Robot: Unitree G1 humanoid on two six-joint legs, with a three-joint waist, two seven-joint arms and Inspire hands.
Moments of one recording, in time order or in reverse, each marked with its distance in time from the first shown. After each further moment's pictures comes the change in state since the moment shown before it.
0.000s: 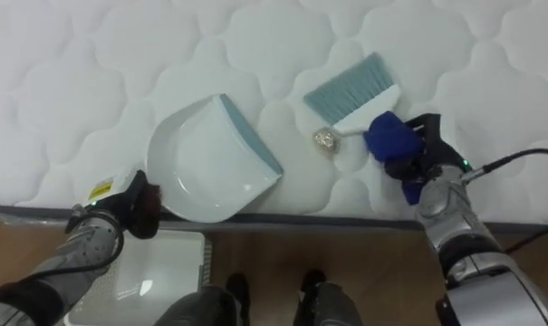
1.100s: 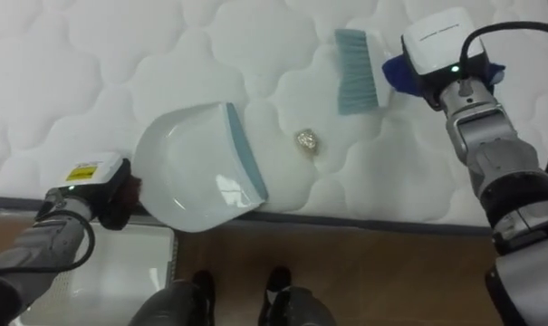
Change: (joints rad) left arm 0.014 0.154 -0.047 -0.100 0.155 -0.047 -0.071; right arm -0.128 -0.171 0.180 -0.271 -0.847 0.090 -0.018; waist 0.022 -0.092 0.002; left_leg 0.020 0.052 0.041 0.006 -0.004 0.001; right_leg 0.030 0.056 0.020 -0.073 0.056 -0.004
